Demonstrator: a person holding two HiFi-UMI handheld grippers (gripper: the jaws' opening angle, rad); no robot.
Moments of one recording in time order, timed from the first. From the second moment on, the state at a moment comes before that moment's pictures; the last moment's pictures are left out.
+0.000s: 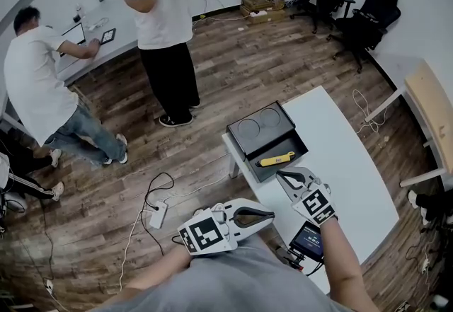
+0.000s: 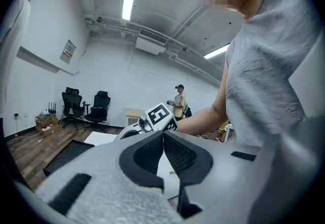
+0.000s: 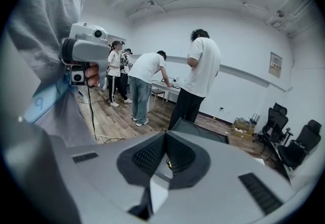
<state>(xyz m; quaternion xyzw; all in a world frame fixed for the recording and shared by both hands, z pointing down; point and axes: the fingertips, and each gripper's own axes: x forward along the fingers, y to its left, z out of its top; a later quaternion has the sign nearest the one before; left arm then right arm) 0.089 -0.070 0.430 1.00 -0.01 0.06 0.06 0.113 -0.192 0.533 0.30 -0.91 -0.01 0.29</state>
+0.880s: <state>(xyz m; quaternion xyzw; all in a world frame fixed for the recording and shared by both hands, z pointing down) 0.081 -0.069 0.431 1.00 -0.01 0.06 0.06 0.096 -0.169 0.495 0.32 -0.91 -0.04 0.26</state>
